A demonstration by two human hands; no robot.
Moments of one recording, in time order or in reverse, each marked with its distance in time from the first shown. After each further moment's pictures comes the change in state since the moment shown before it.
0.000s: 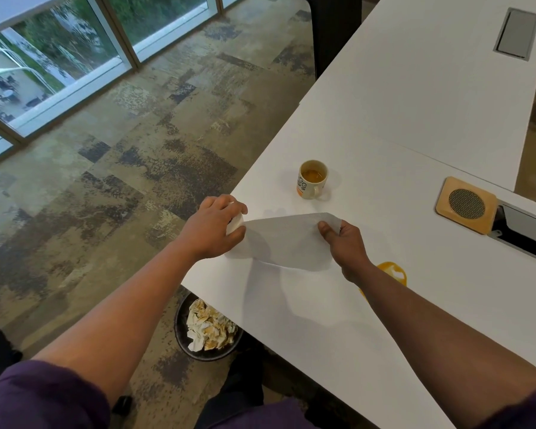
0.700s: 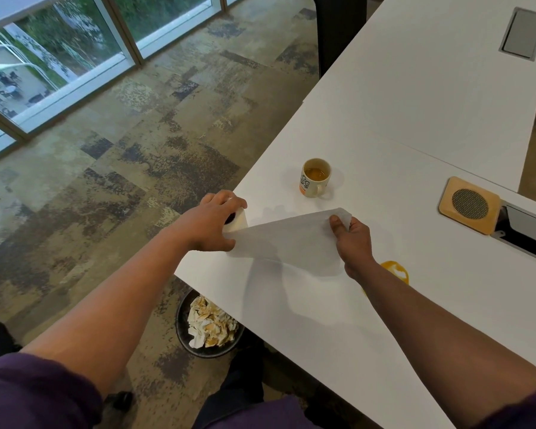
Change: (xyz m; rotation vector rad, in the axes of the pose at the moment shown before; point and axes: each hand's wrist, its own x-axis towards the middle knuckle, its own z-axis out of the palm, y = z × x) left_hand 0.003 -0.012 -0.019 0.061 -0.243 0.005; right_hand 0.006 0.000 0.000 0.044 0.166 0.023
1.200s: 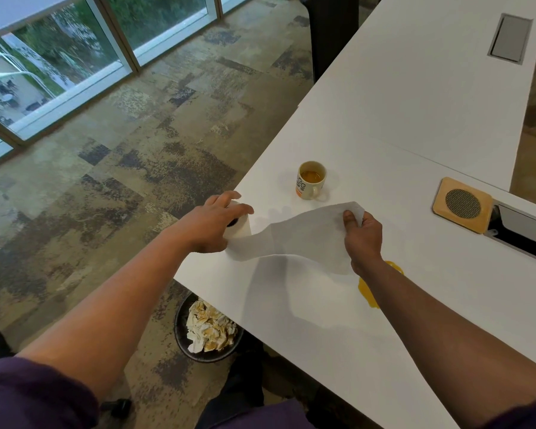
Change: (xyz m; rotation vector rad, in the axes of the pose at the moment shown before) left_hand -0.004 0.017 -0.011 0.138 -0.045 0.045; right_hand 0.005 -0.008 -0.018 -0.063 0.176 -0.094
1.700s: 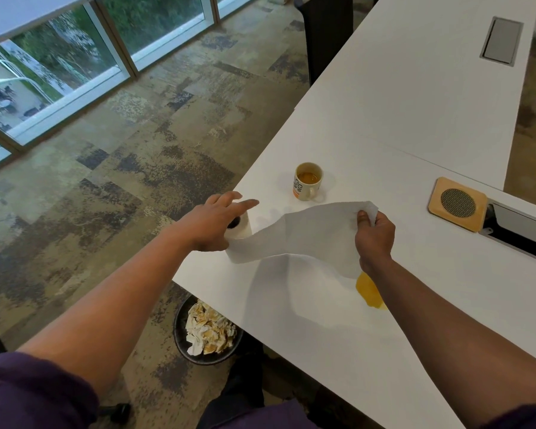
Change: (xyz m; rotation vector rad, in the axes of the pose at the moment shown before) left_hand 0.000 0.012 -0.008 0.023 -0.010 -0.011; right_hand 0.011 0.002 -0.022 -0.007 0.127 0.004
